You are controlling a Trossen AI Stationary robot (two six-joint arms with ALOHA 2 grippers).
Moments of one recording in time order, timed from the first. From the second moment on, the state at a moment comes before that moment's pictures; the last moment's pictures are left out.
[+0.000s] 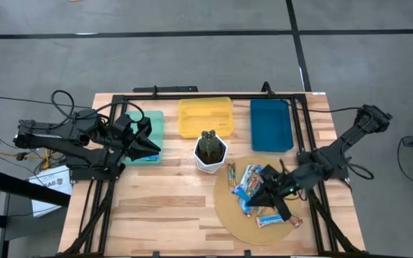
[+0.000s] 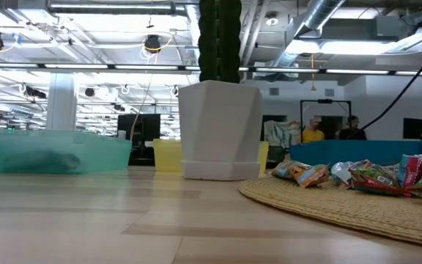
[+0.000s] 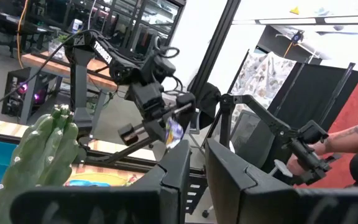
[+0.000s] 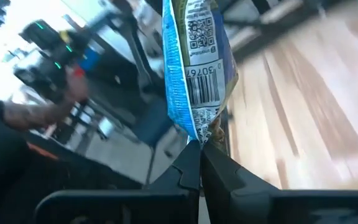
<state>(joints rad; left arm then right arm) -0.12 0.79 0.92 0.01 0.20 -0.41 0.63 1.14 0.90 -0.01 0.19 0.80</state>
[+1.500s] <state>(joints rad) -0.29 1.08 1.09 0.05 -0.13 -0.34 0.33 1.49 1.31 0.10 0.23 0.36</state>
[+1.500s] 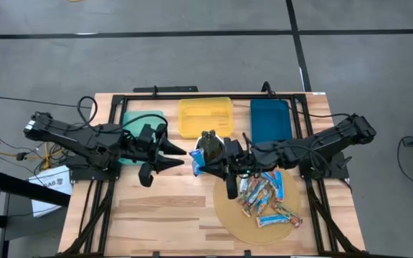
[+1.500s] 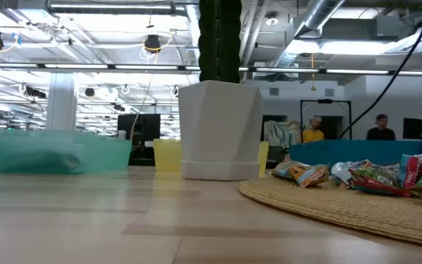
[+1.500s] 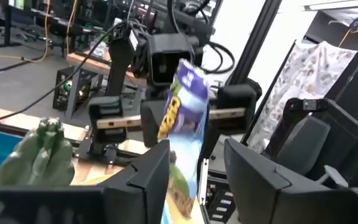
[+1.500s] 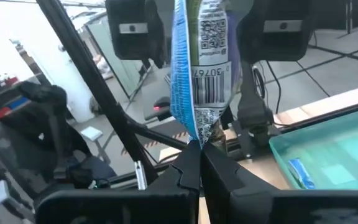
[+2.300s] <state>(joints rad) -0.29 1.16 1.09 0.21 -0.20 -0.29 0.32 1.49 1.32 0.08 0.15 0.37</state>
